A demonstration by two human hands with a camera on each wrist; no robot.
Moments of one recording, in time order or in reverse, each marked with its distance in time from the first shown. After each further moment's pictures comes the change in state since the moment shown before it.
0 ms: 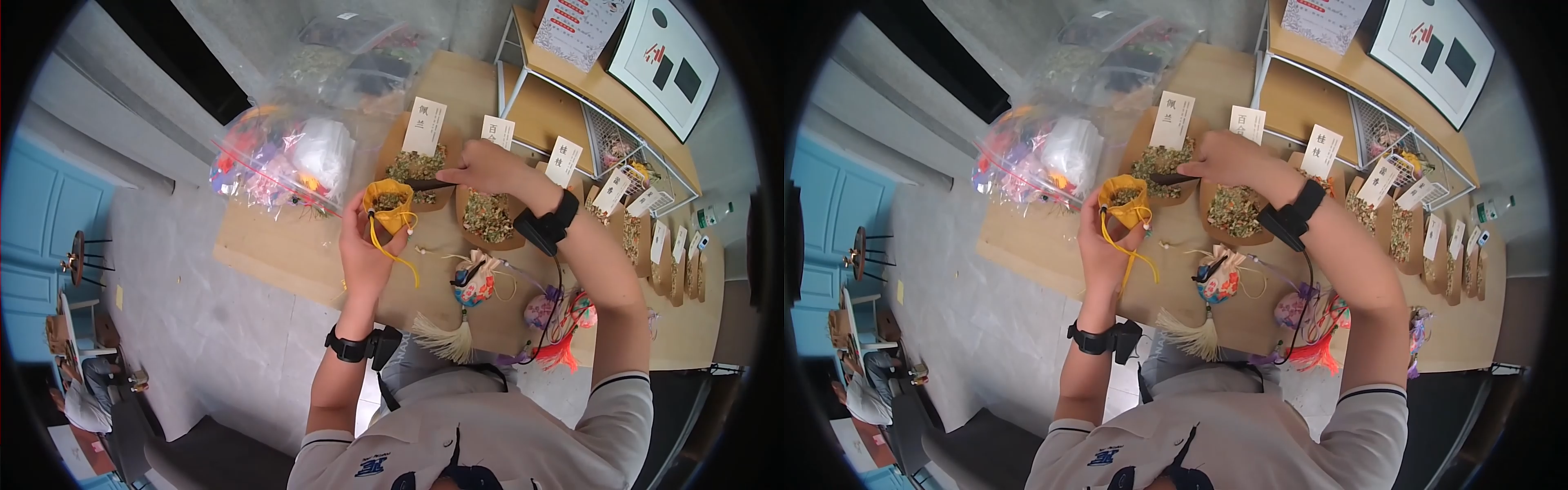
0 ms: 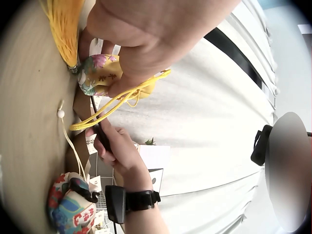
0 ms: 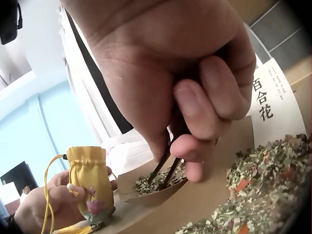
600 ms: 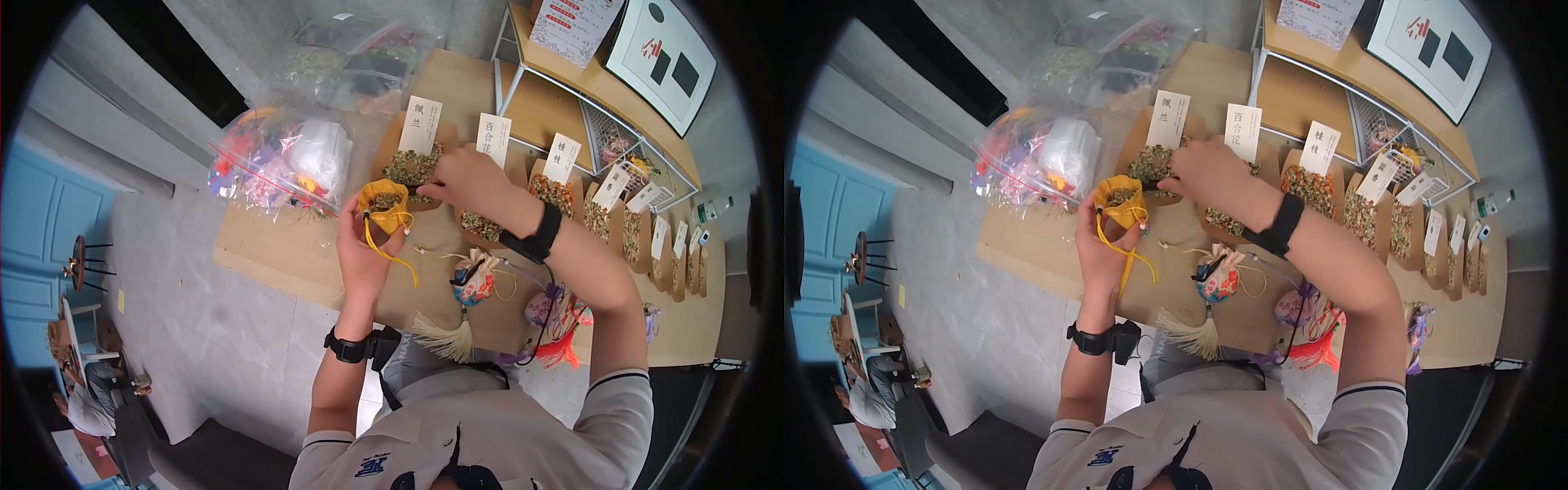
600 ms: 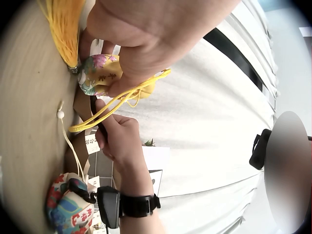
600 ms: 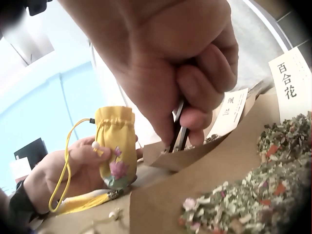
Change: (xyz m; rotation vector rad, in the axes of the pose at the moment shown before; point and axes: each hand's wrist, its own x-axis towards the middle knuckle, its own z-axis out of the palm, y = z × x) left_hand 0.001 -0.003 -0.001 -0.038 0.022 -0.015; right_hand -0.008 -0.021 0.037 -0.410 0.360 -0.227
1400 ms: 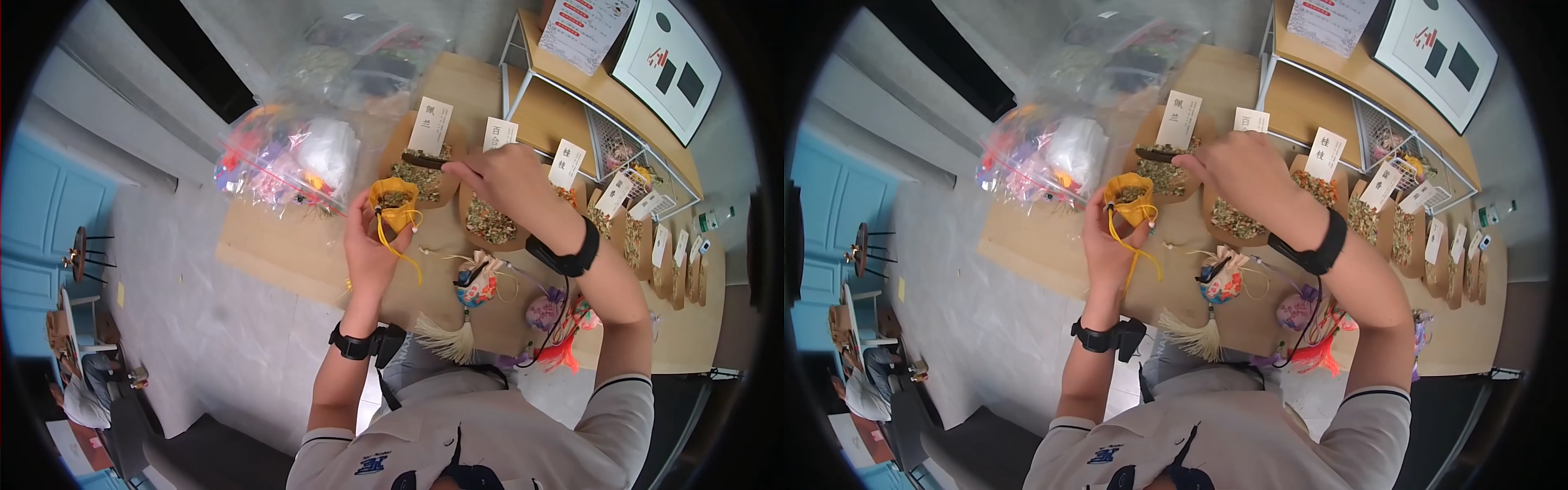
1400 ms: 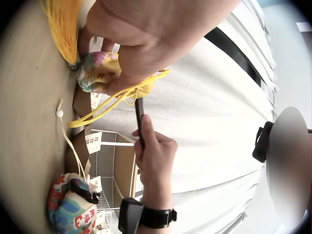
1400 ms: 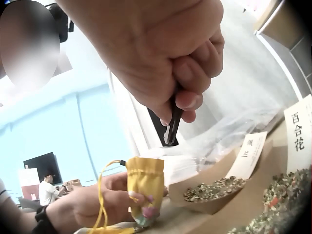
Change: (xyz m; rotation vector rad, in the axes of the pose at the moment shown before) left_hand 0.001 -0.001 0.002 0.013 -0.004 -0.007; right_hand -0.026 -0.006 -0.049 -0.015 0.262 -0.026
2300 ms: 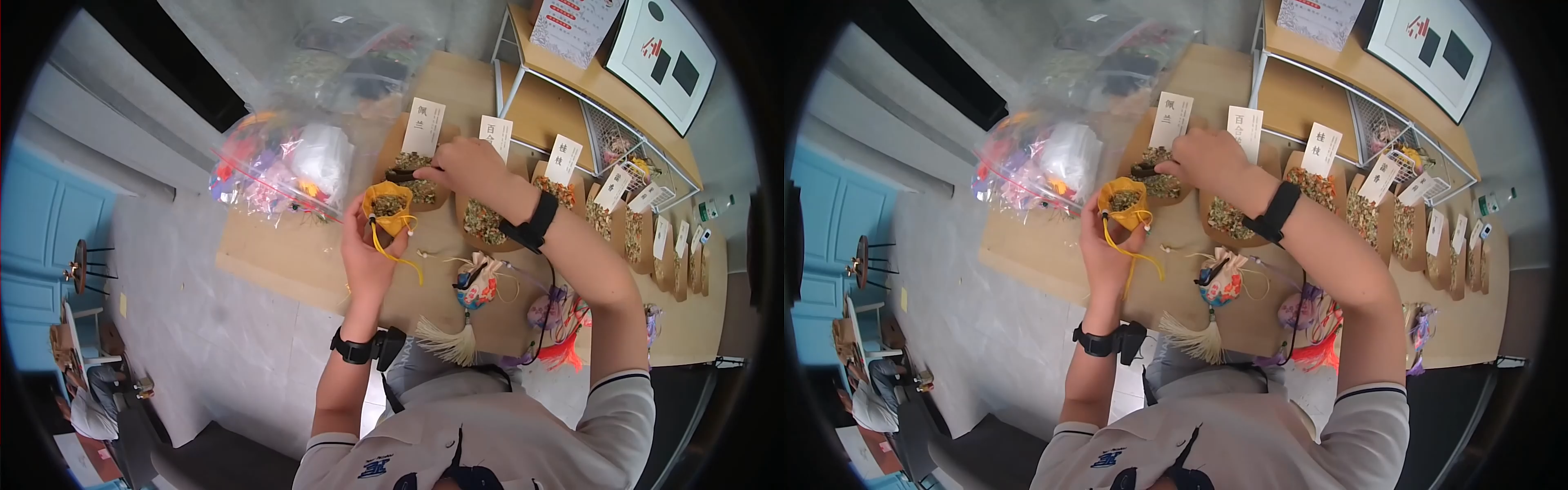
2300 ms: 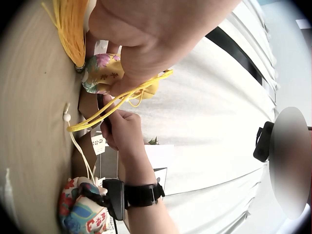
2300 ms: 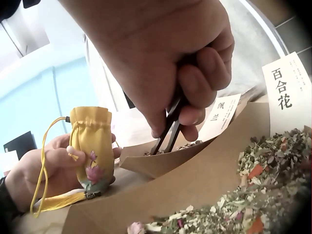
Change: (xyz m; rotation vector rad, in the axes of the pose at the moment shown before) left_hand 0.001 -0.001 0.001 0.060 0.009 0.059; right_hand 0.031 0.015 0.059 -0.002 -0.275 0.111
